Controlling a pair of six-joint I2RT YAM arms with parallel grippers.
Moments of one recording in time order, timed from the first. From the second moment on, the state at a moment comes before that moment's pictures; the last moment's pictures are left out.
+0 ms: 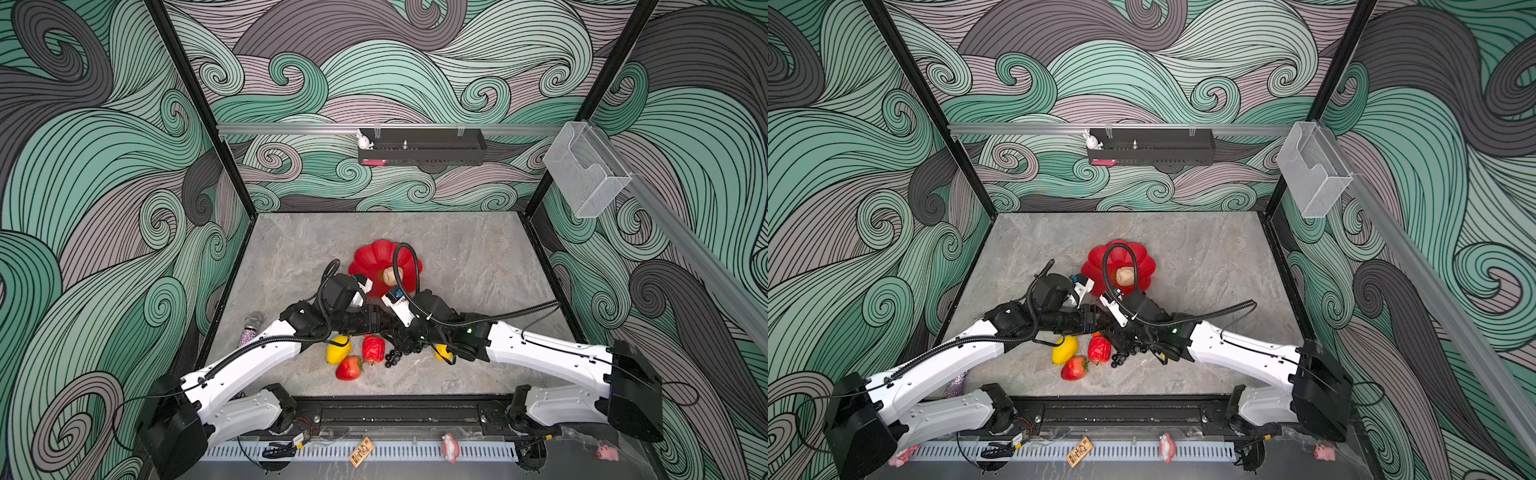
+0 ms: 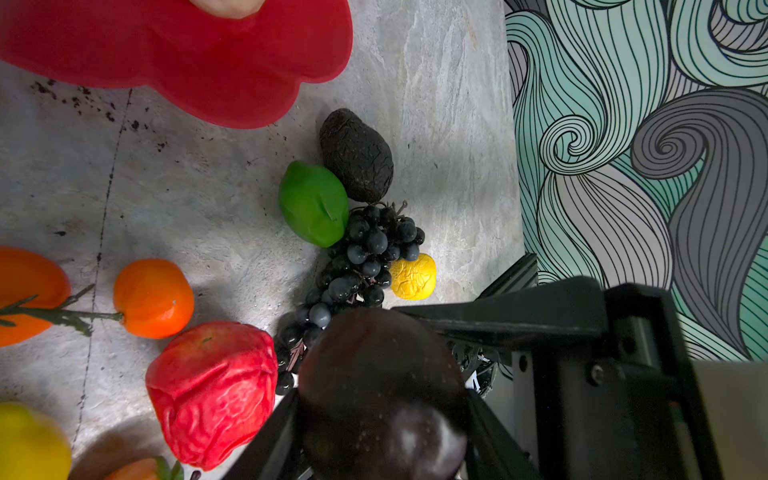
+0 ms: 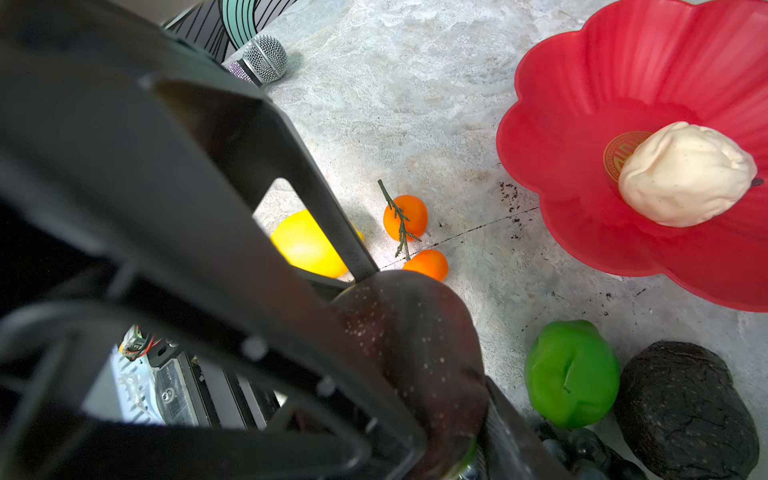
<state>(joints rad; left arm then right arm) -0.72 1.10 0.80 -0.48 0.38 -0.78 1.06 1.31 0.87 -0.27 -0.04 0.24</state>
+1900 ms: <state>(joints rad) -0.64 0.79 0.53 -0.10 0.25 -1.43 0.79 1.31 0.66 0.23 -0.48 0.20</state>
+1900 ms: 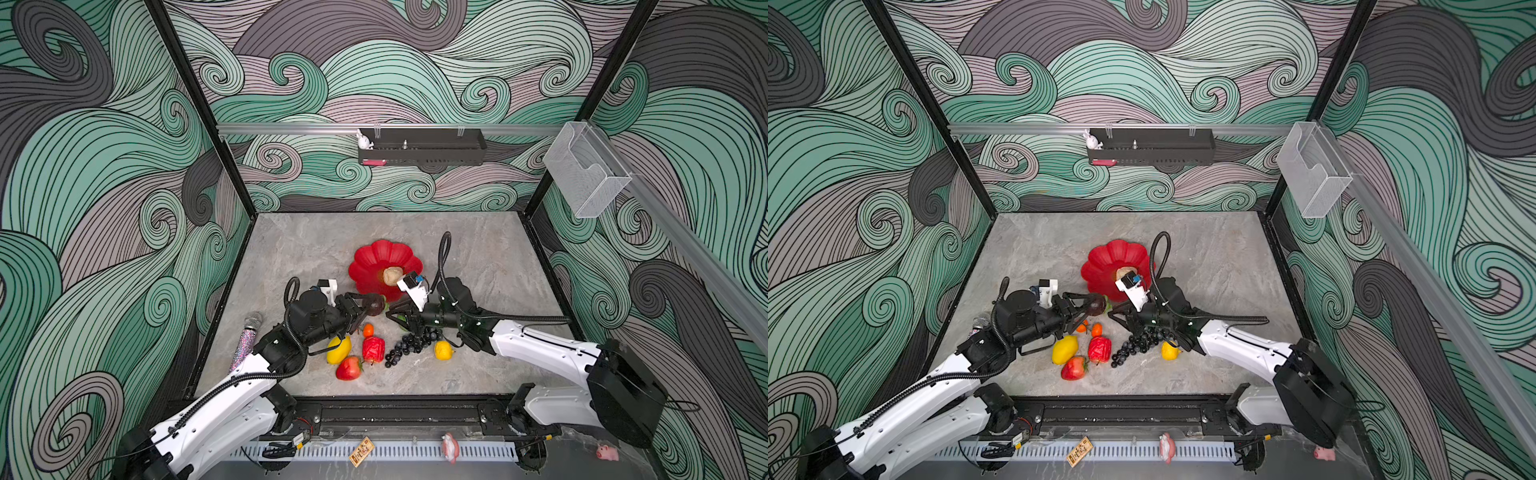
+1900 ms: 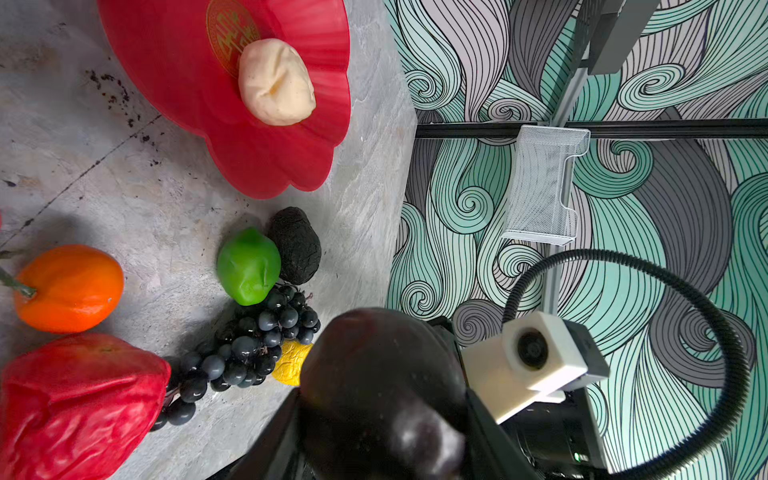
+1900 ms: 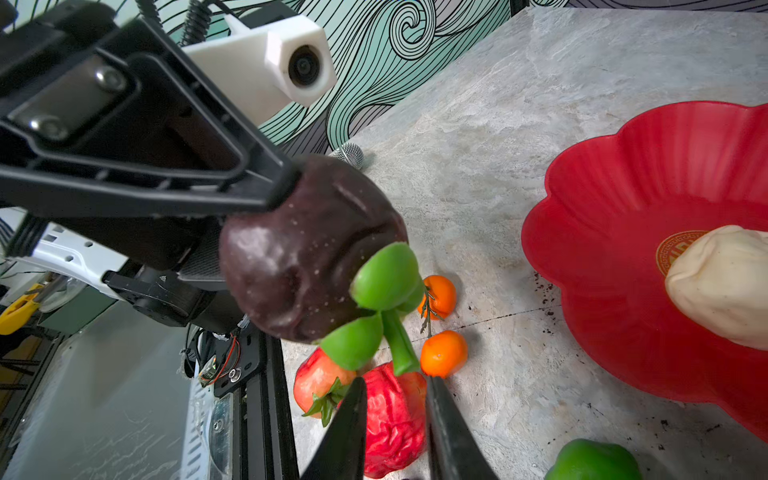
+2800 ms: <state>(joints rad) -0.63 0.81 0.53 -0.11 0.30 -1.44 0.79 1.31 0.67 0.23 -0.47 0.14</state>
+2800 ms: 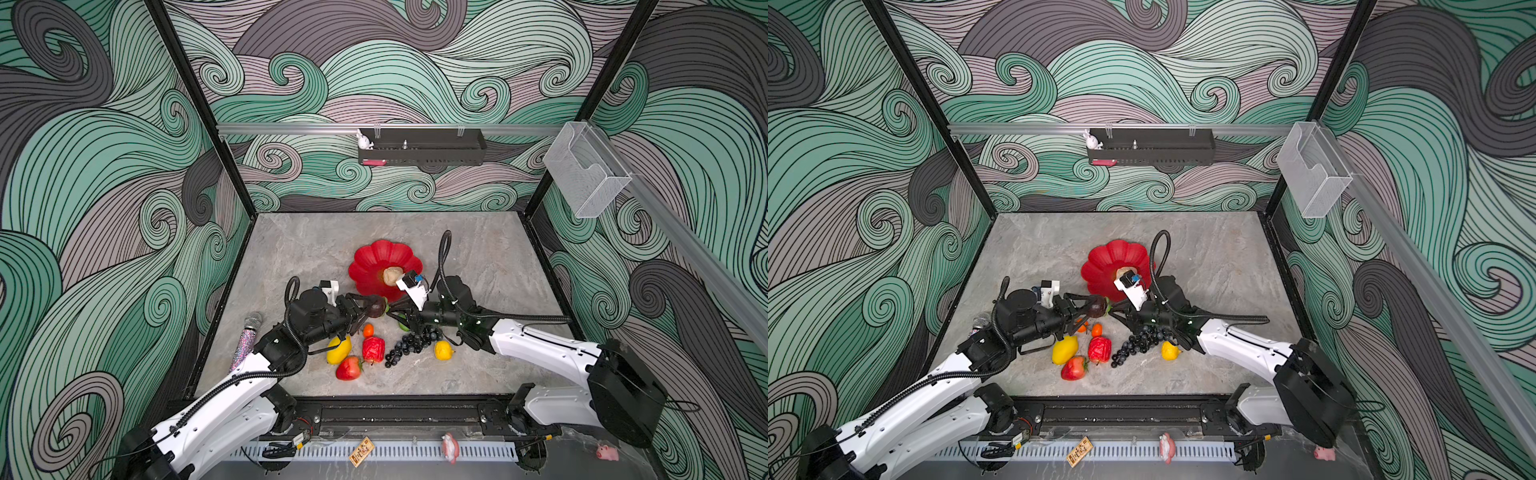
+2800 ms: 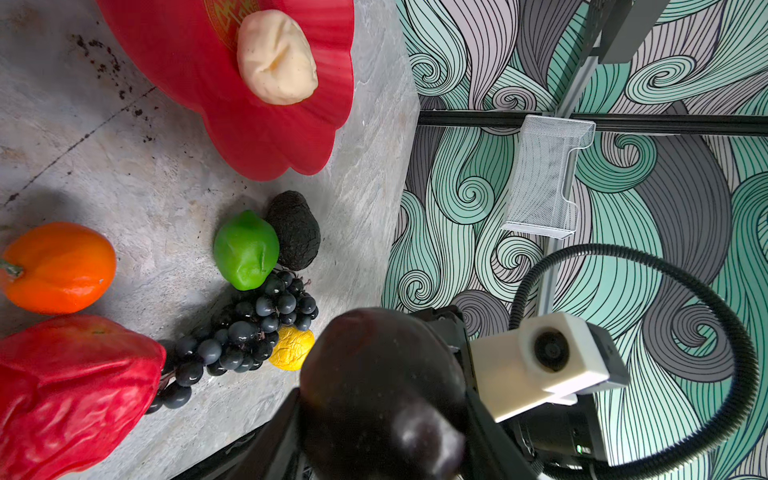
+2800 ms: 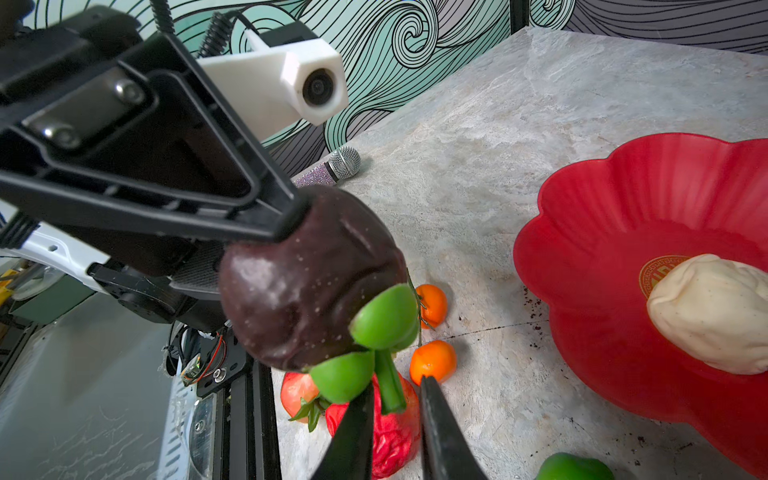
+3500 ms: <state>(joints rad) -0.61 0.88 0.55 -0.12 0.35 -1.41 0.79 1.30 0.69 0.11 -0.44 0.09</state>
